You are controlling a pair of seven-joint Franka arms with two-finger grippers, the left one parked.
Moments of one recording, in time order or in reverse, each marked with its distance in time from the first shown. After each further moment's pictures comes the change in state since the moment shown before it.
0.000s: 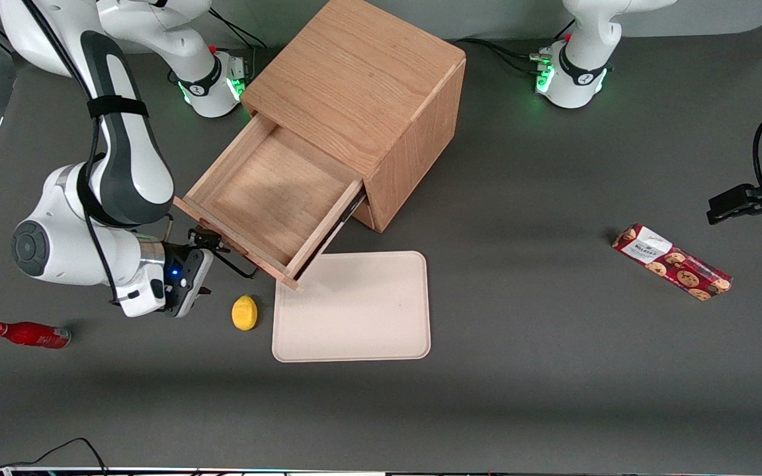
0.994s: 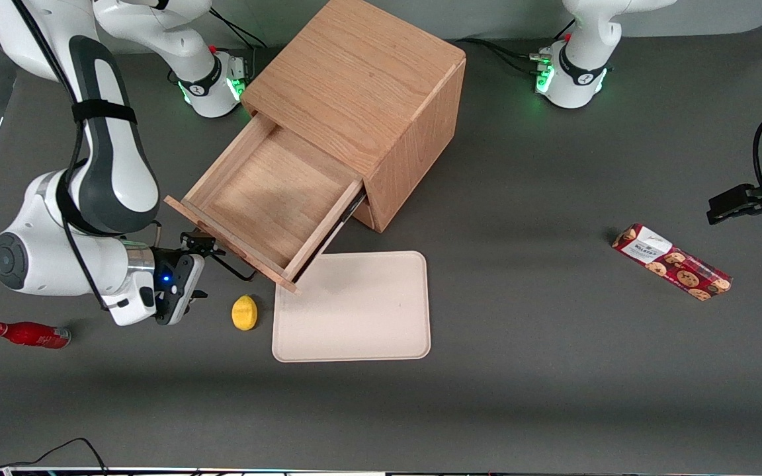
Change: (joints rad) arm -0.023 0.037 0.000 0.115 0.036 -0.114 -0.013
